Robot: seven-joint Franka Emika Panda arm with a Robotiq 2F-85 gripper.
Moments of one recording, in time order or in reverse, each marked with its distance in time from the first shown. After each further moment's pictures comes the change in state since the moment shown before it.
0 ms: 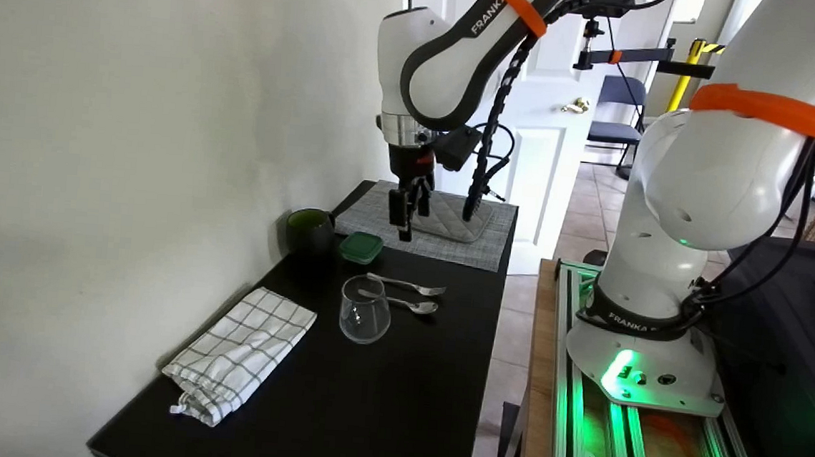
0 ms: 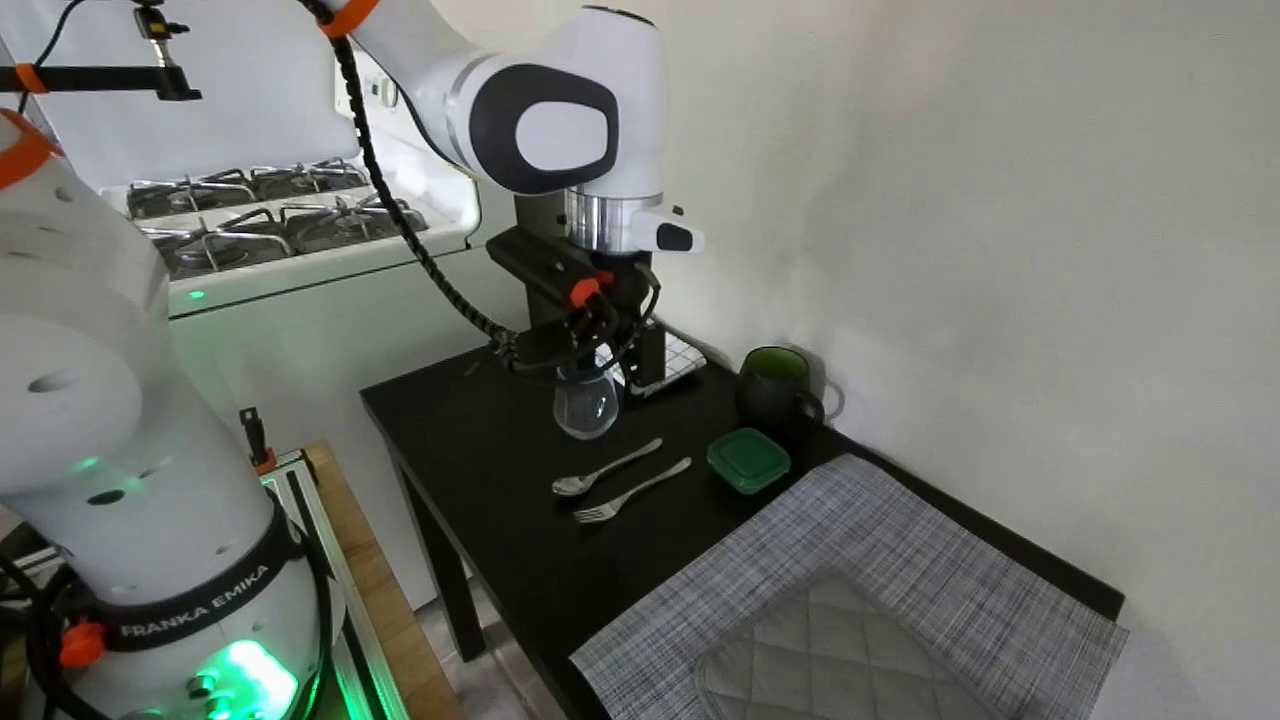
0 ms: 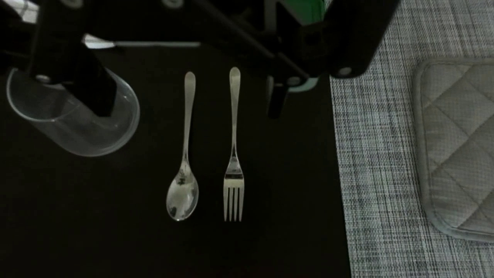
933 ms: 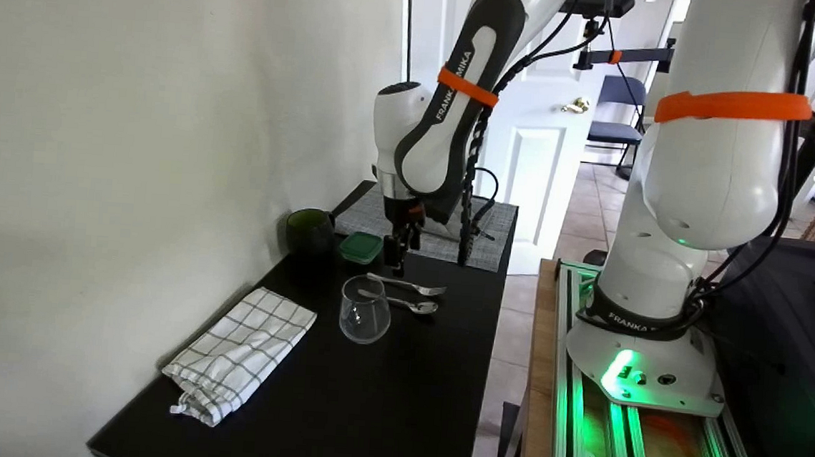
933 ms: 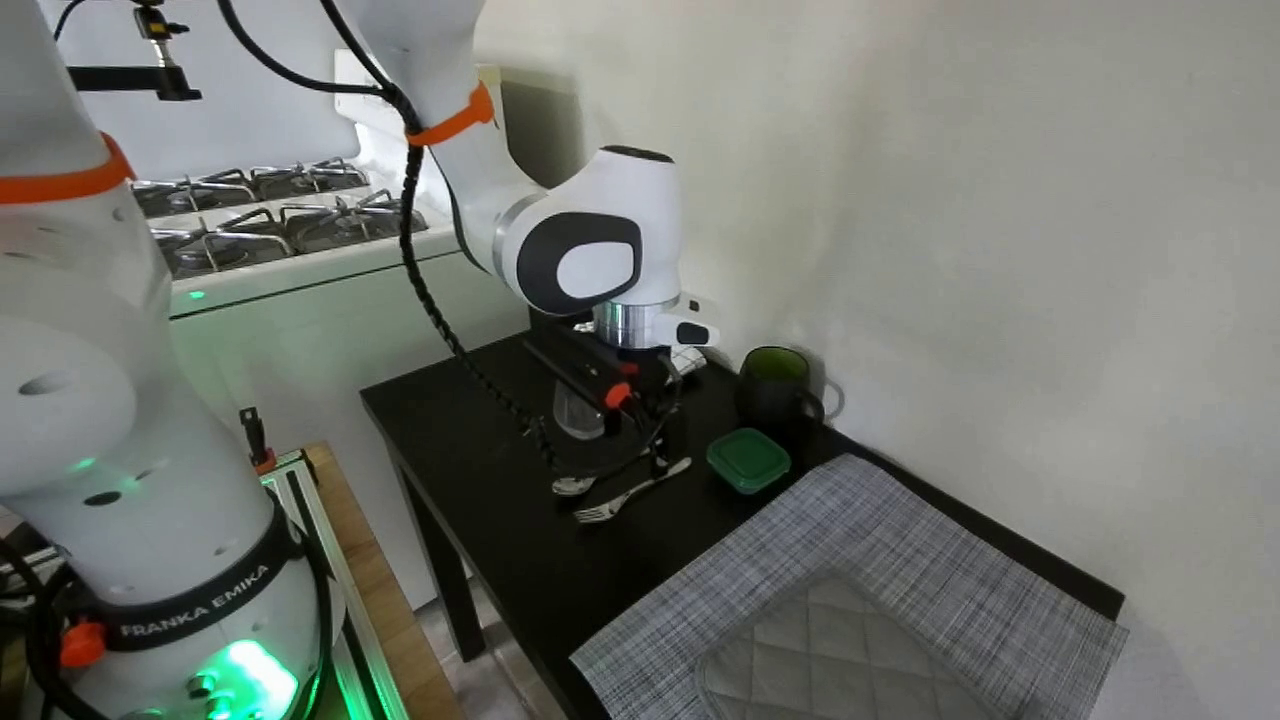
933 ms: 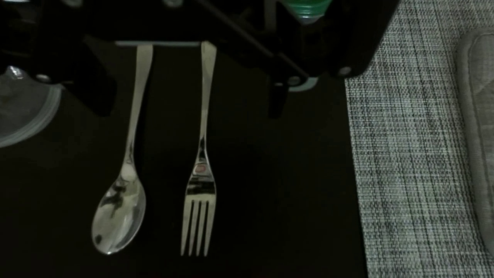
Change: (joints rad) arm -0.023 0.348 -0.010 0.021 -0.050 0.358 0.005
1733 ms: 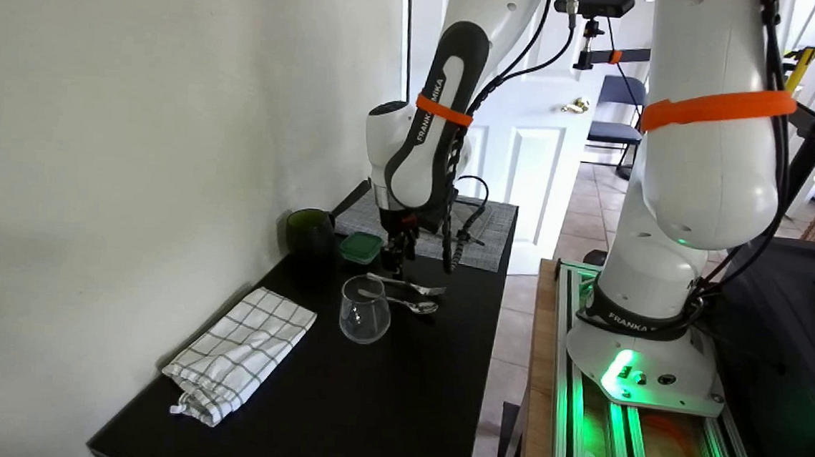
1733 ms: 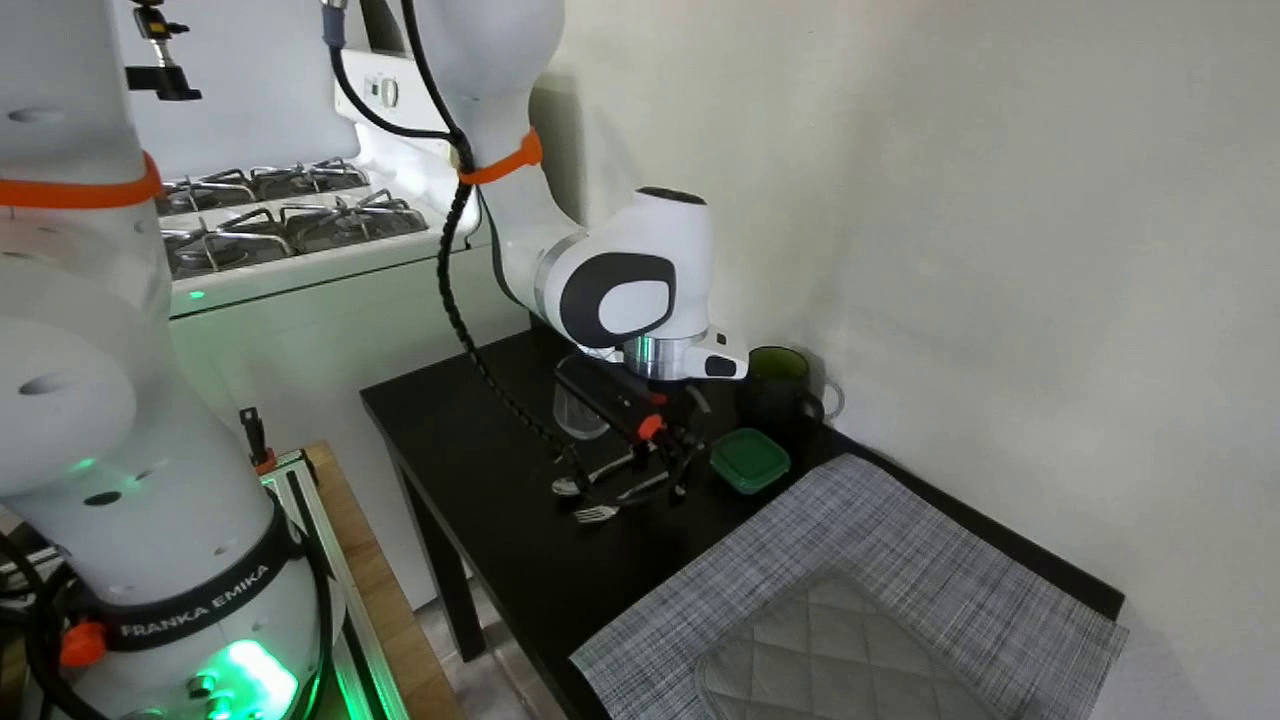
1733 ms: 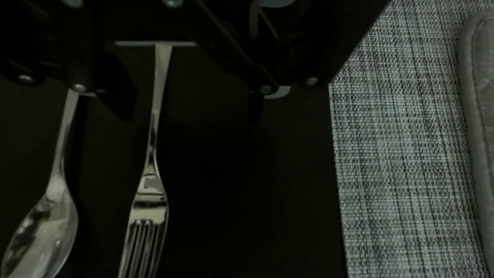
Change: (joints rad) arm 0.001 0.167 -0.043 0.099 -0.040 0.042 0.013
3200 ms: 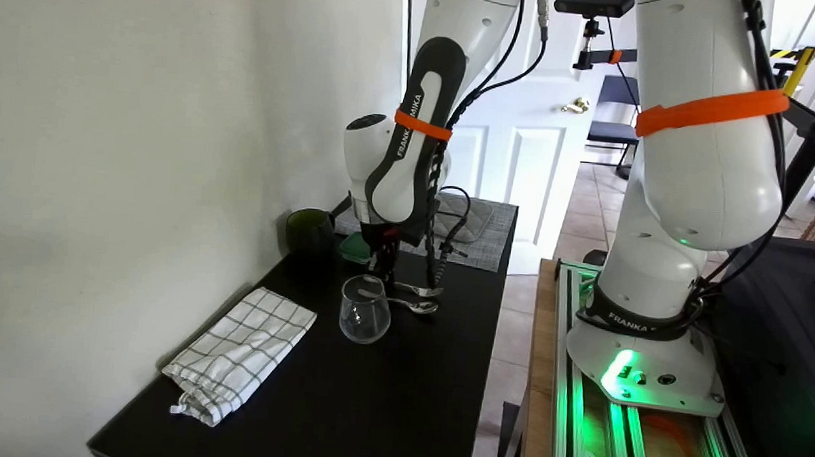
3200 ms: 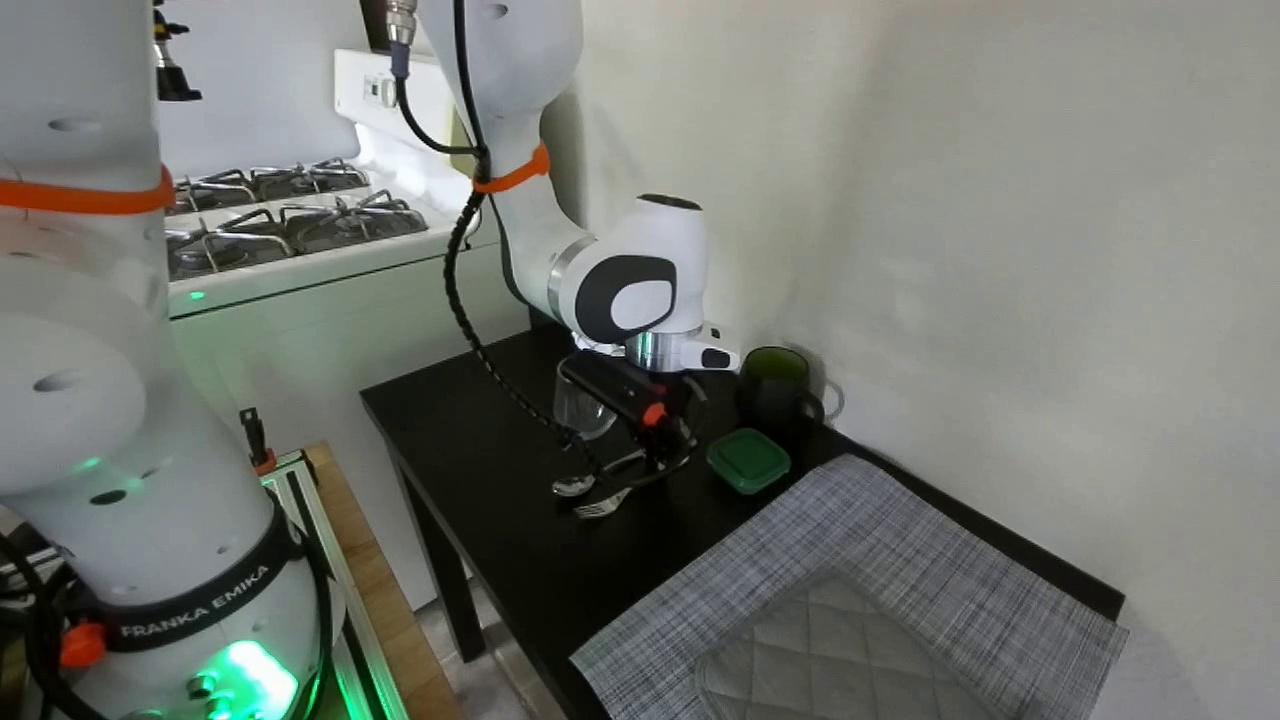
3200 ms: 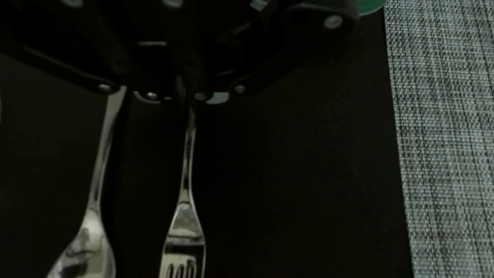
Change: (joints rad) arm 0.032 0.085 0.048 0.078 0.015 0.001 0.026
